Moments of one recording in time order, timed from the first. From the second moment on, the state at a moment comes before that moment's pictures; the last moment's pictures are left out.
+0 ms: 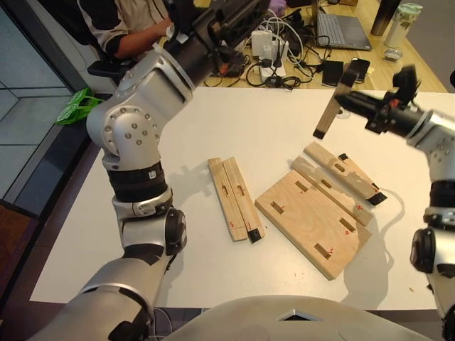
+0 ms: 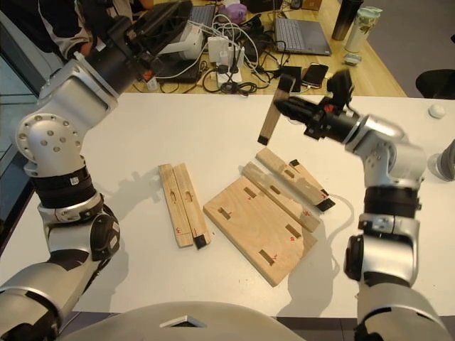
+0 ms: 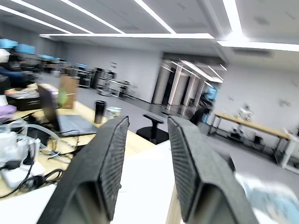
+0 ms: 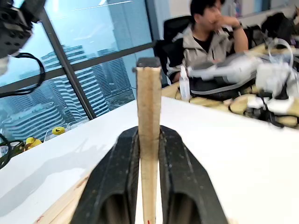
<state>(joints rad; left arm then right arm) -0.80 0.21 0.24 -0.17 -0.80 0.87 -0.30 -0.56 -0.53 -0.22 0.29 0.55 0.62 1.04</state>
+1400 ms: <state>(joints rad) -0.58 0.27 0.15 -0.37 -0.83 0.98 -0.21 -0.13 -0.48 -0.20 0.21 0.49 0.25 0.90</state>
